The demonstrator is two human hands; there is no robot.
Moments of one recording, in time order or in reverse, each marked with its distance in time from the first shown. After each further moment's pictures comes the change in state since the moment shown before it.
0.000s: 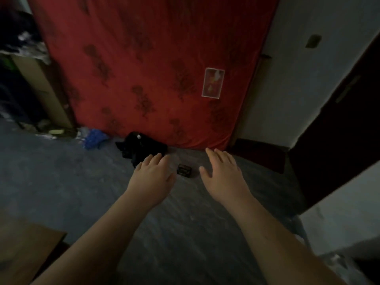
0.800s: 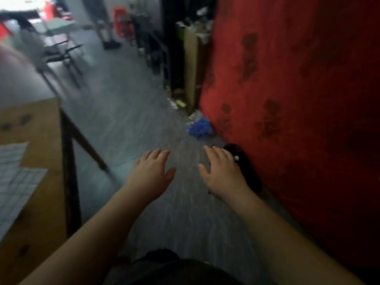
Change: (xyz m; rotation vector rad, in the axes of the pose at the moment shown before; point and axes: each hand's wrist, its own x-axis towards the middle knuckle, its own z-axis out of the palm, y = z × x) left_hand 0.286 -0.295 -0.031 -0.025 0.111 -0.897; right_hand 0.508 -0.238 0.183 -0.026 -0.456 -0.803
